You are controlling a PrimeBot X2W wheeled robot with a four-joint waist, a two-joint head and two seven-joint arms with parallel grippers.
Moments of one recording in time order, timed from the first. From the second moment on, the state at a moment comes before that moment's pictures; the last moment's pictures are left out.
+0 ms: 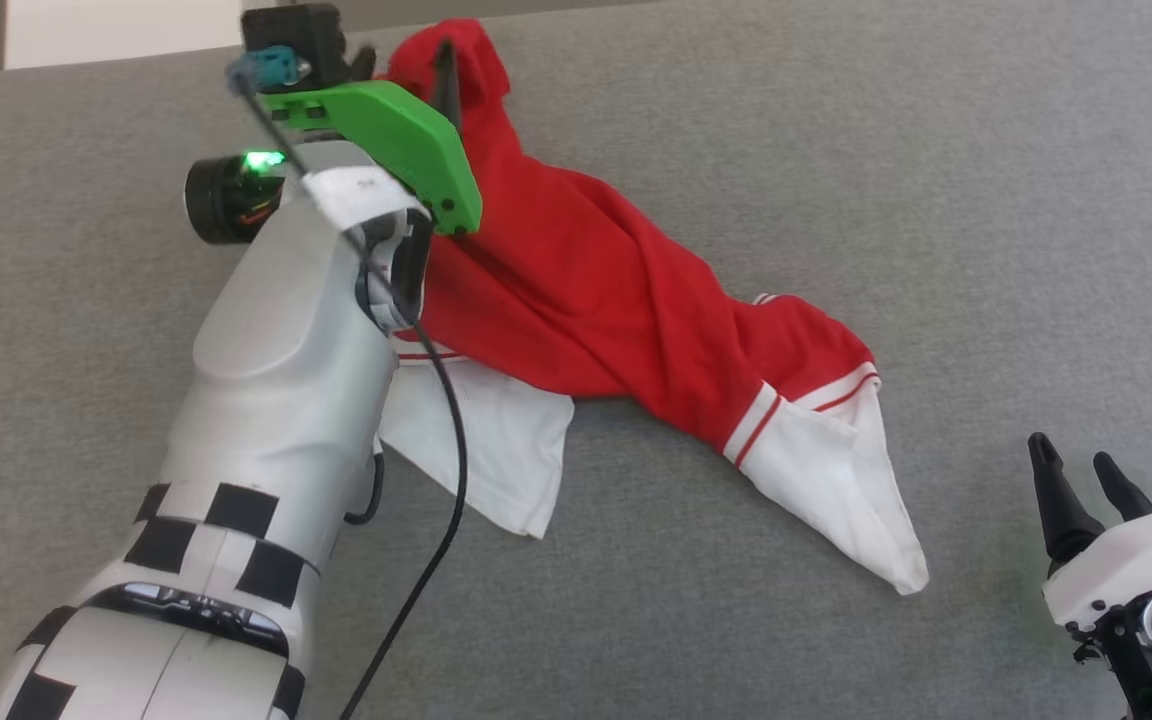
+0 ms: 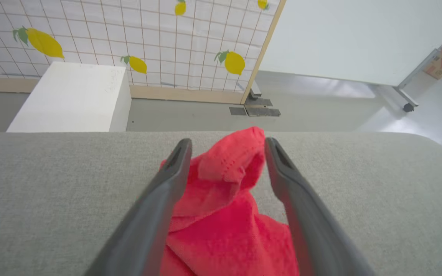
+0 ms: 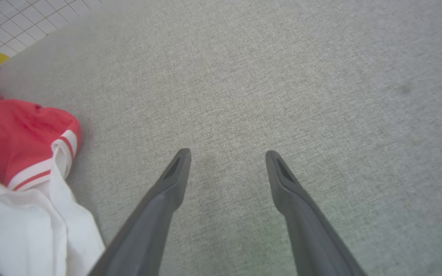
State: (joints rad) left arm -1.02 0.06 -0.33 0.86 -0.51 0.08 -0.03; right arm -0.07 -0.05 -0.30 0.07 0.37 0.13 0.30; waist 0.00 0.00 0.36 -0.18
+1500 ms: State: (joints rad) left arm -0.05 0.15 -0.28 0.06 -0.55 0.25 -0.24; right arm 0.06 -0.20 0.03 0.08 0.13 0.13 0.71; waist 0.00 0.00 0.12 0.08
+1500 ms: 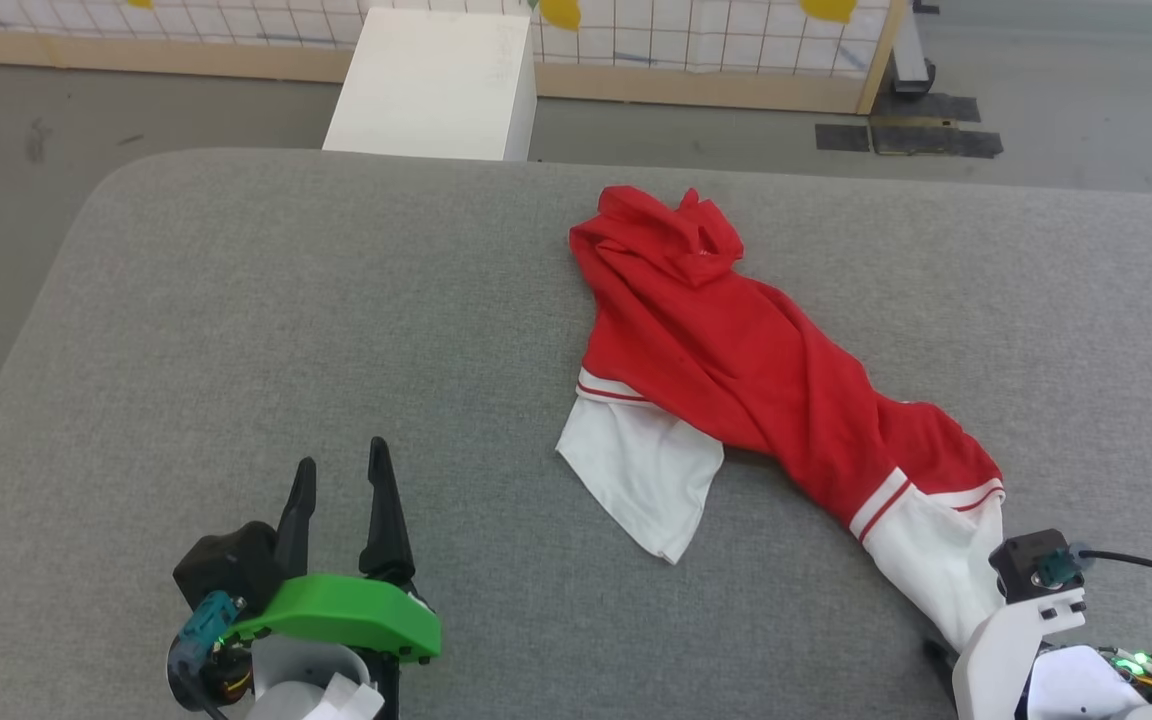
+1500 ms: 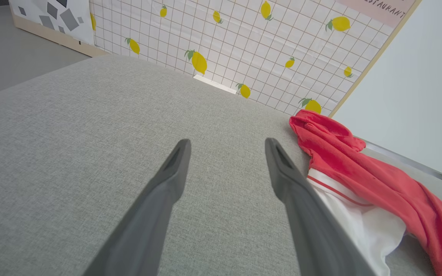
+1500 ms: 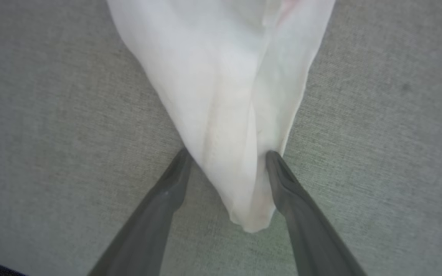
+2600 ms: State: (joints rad) left arm -0.54 0.08 -0.77 0.48 -0.50 0.11 0.62; right arm 0.01 -0.18 -0.10 0.05 0.26 0.13 0.70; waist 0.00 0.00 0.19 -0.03
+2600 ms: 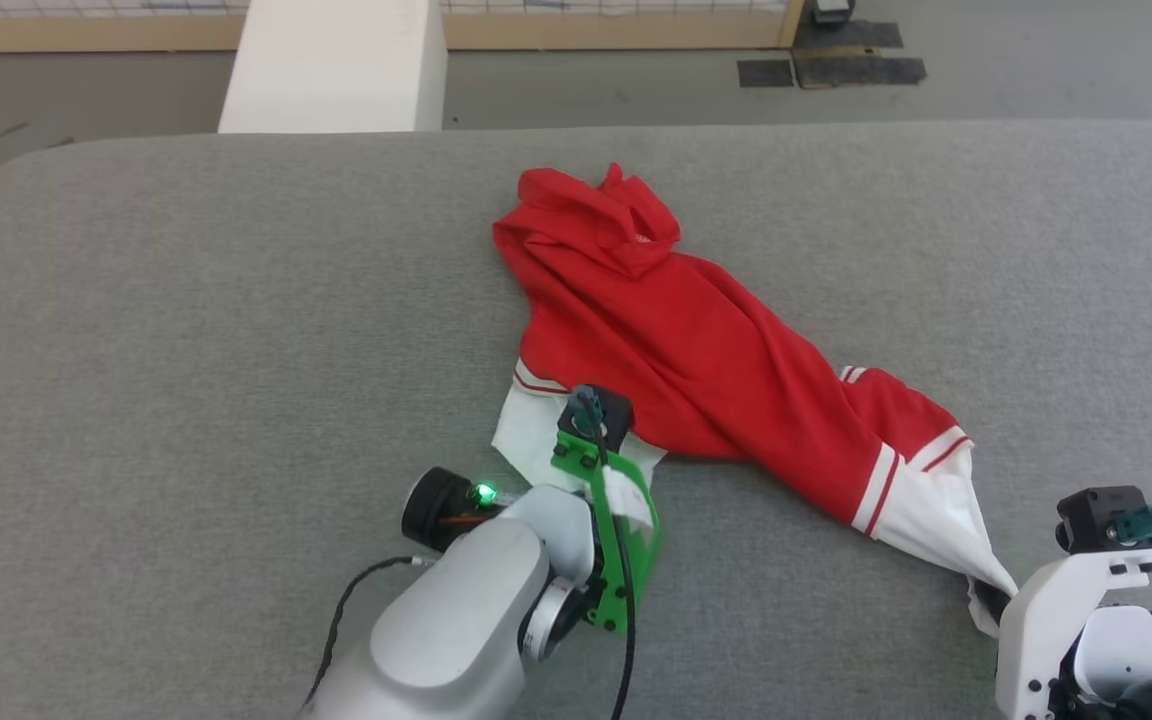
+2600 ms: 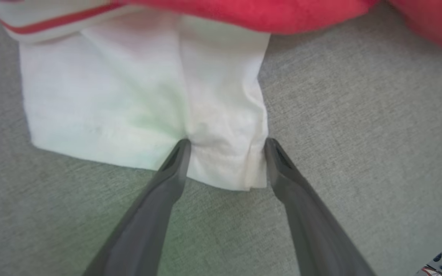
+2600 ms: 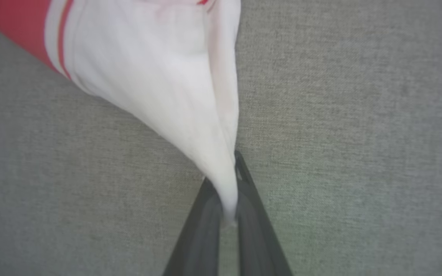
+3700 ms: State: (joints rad) left arm -0.65 0.28 -0.30 0.11 -0.75 0.15 0.39; right arm -0.34 -0.29 -0.21 -0.08 0.50 0.13 0.74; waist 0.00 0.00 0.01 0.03
